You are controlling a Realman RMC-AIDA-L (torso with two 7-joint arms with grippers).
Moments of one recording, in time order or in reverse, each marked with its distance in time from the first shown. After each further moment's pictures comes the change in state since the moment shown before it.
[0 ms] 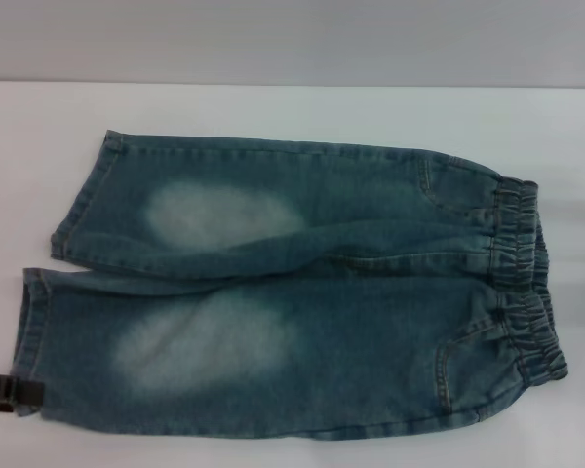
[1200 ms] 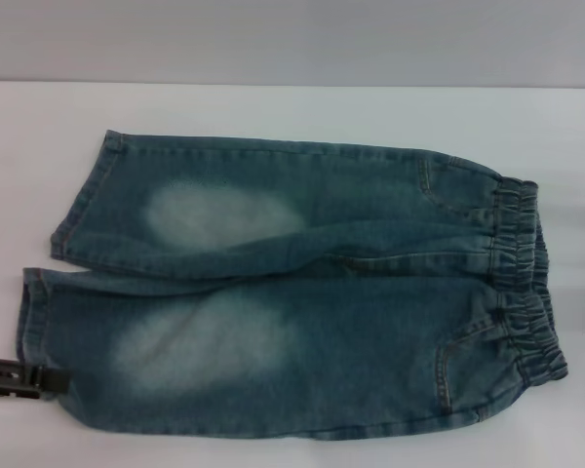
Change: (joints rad) left arm -0.036 -0.024 -0.001 0.000 0.000 0.006 0.006; right arm -0.014 0.002 0.001 0.006 0.000 0.000 0.003
